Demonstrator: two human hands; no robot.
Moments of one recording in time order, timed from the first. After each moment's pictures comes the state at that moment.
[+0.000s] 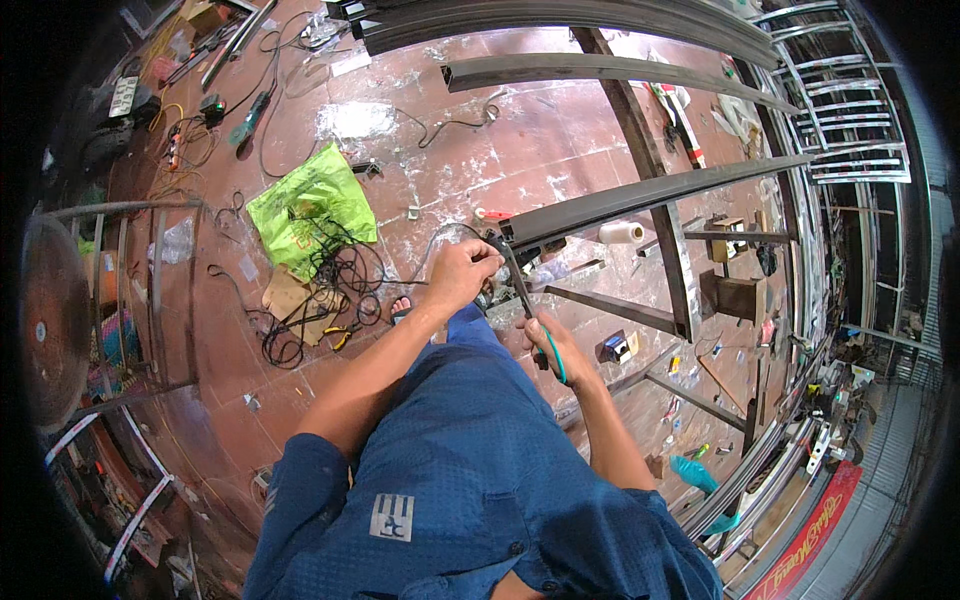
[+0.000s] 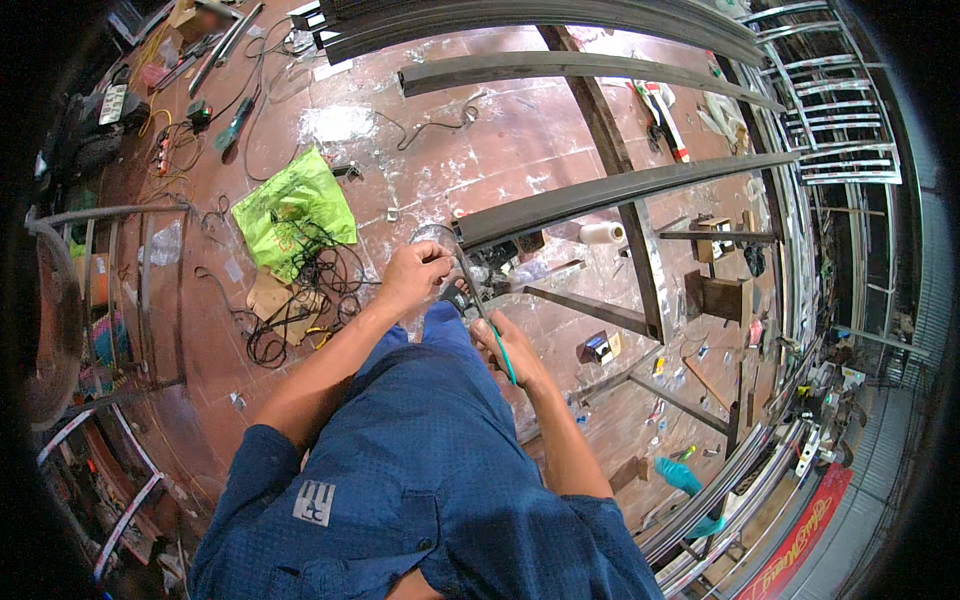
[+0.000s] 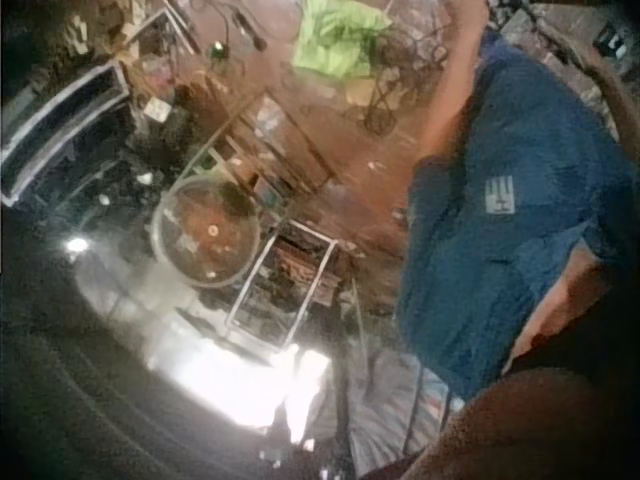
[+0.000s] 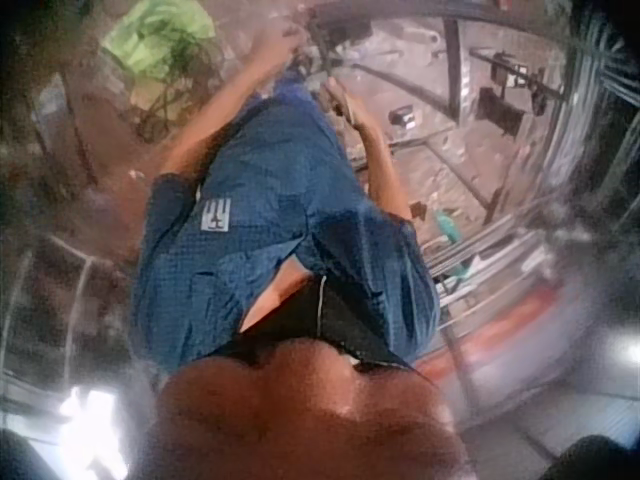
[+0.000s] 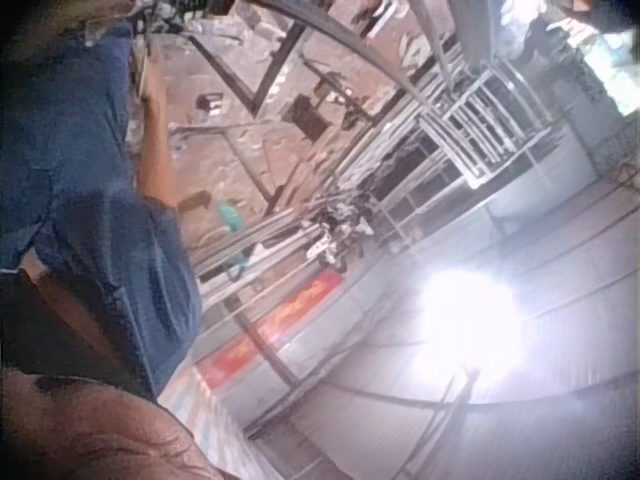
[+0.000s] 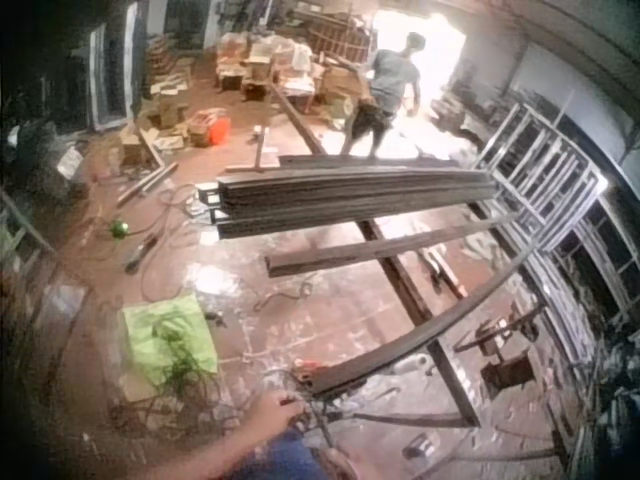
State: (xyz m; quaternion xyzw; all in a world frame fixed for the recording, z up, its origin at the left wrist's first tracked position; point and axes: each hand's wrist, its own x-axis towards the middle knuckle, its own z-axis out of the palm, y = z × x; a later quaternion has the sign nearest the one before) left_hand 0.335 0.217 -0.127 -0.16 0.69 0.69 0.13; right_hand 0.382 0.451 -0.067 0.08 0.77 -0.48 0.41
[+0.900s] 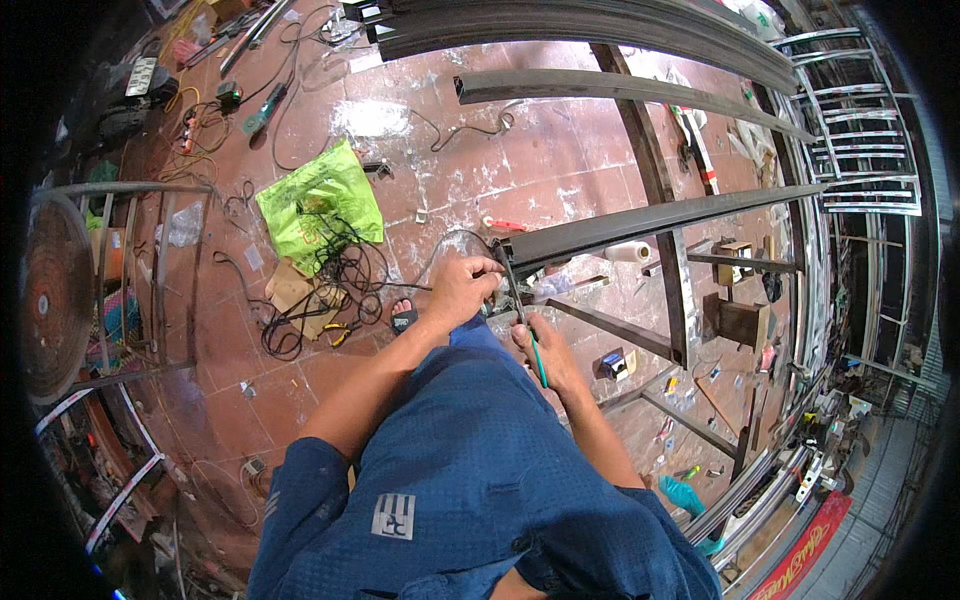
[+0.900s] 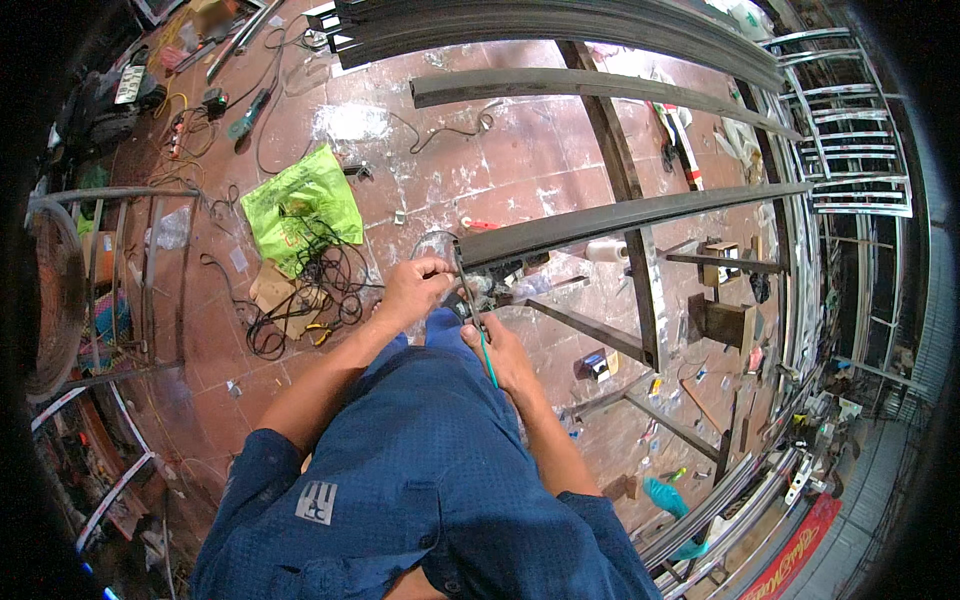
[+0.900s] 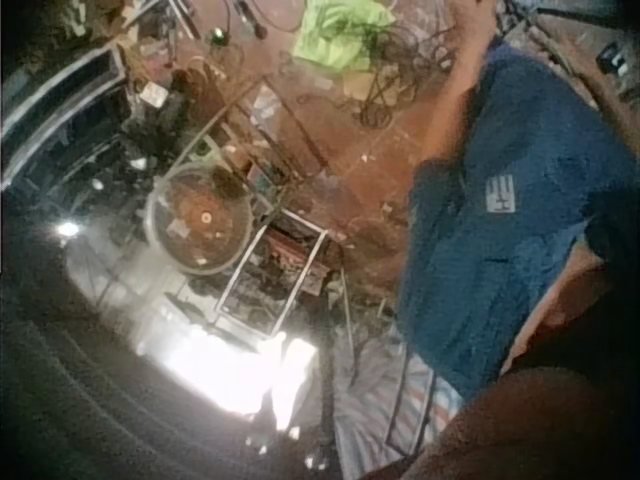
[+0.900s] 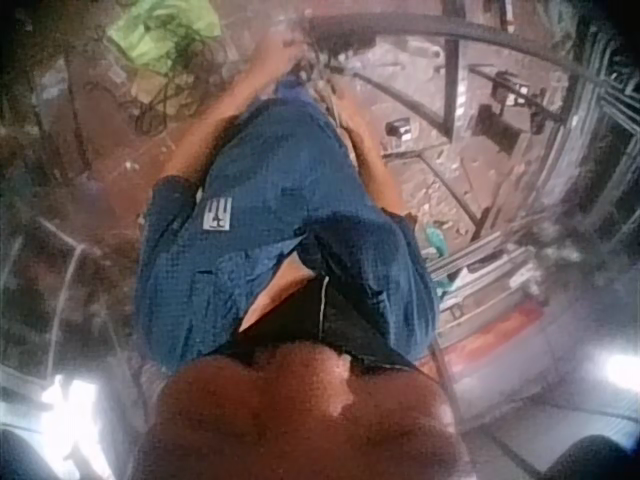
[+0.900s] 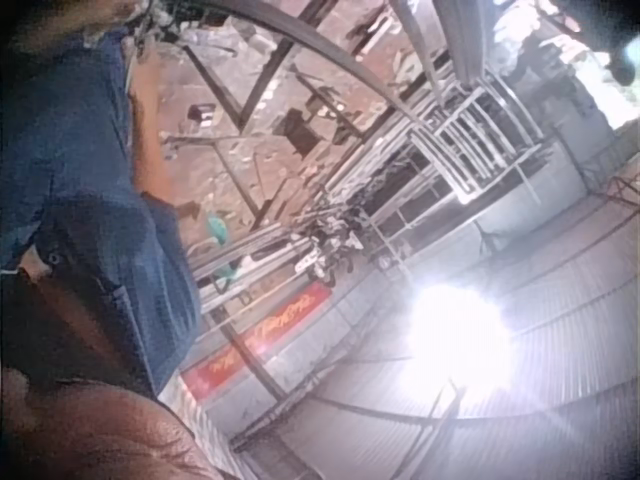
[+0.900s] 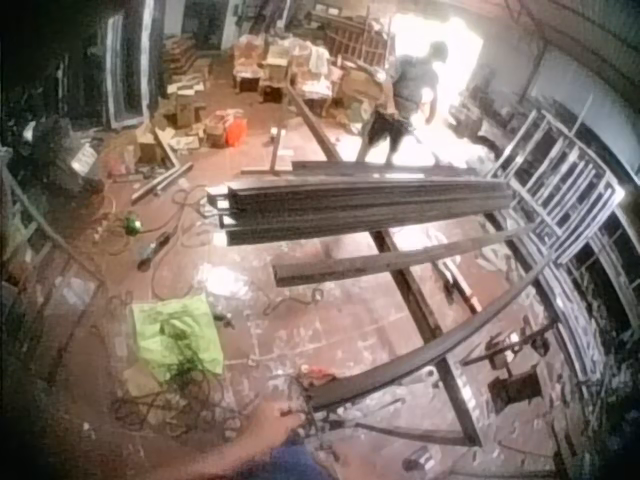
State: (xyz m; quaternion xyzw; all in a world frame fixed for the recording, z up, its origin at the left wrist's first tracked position) left_hand 0.333 0.222 -0.116 -0.15 0.71 0.68 0.09; right_hand 0.354 0.440 -0.074 0.00 0.84 -0.40 0.37
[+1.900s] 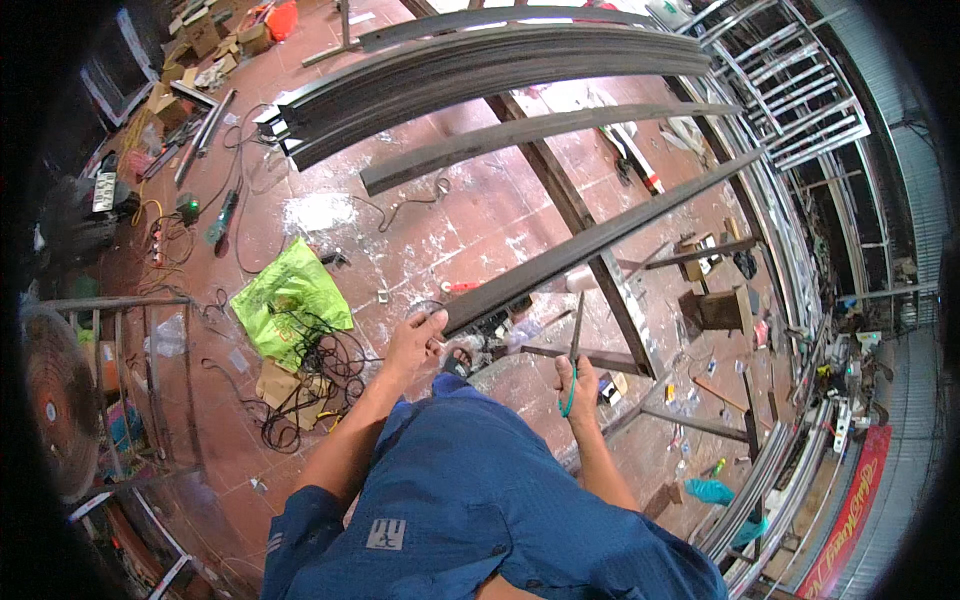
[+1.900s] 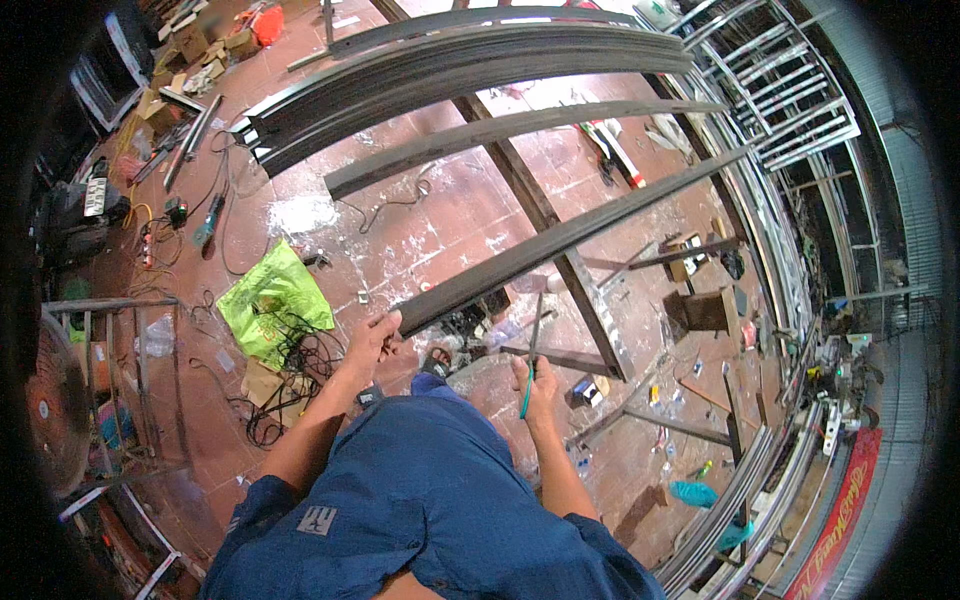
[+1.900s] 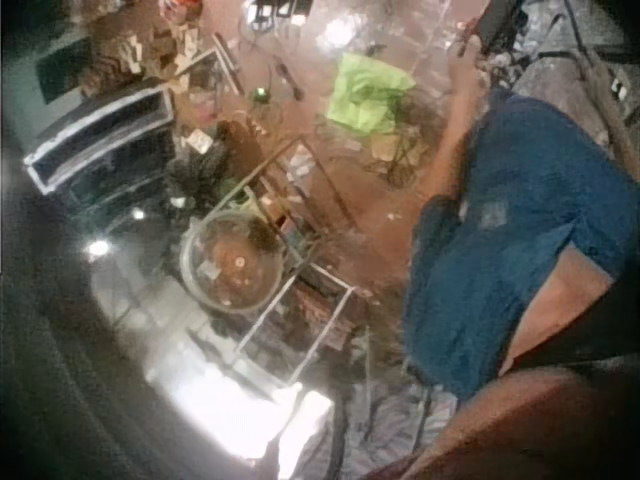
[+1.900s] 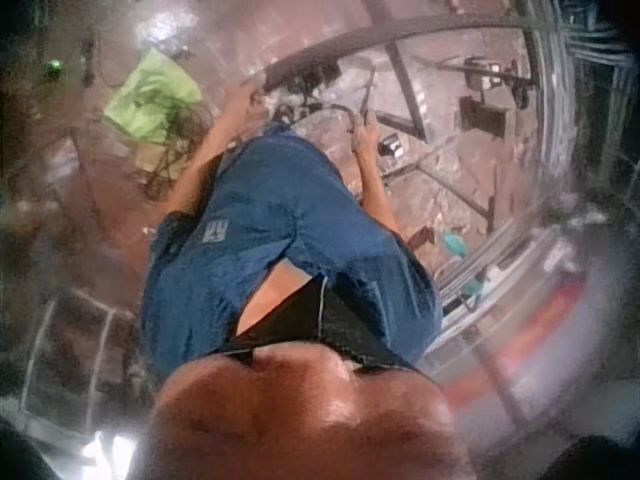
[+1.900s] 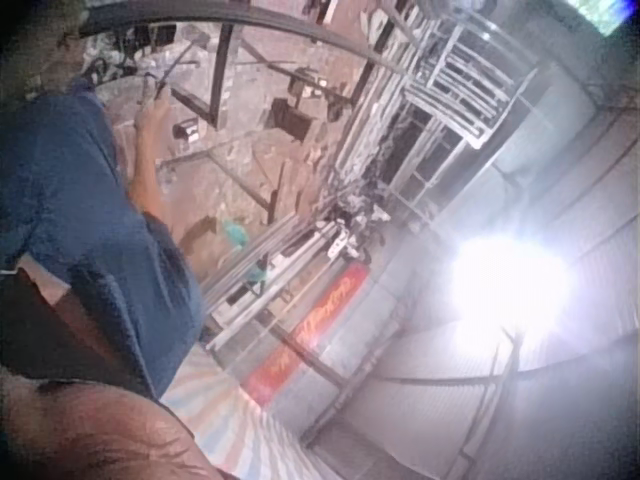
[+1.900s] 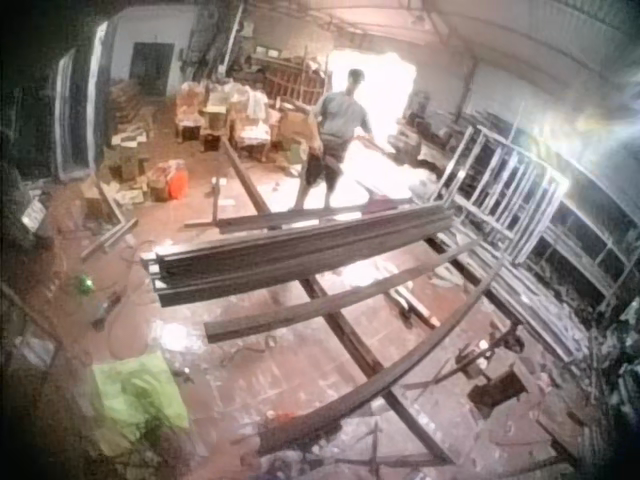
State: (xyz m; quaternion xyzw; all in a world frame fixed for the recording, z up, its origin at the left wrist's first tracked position) left_hand 0.297 0.232 -0.095 -0.22 0.55 0.78 0.19; right_hand 0.346 0.561 -0.083 0.17 0.82 -0.54 0.03
